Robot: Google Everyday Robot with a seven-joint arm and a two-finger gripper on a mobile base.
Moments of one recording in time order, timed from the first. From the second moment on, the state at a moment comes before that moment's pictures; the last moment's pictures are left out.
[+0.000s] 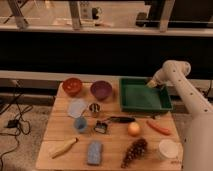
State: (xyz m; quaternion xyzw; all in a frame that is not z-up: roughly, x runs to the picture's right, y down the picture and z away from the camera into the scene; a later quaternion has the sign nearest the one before) arm 0.333 -0.050 0.942 -0.11 -0.03 0.37 0.92
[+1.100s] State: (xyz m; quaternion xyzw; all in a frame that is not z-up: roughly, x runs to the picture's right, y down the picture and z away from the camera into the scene) arm 0.321 -0.018 0.966 -0.15 -0.01 0.36 0.92
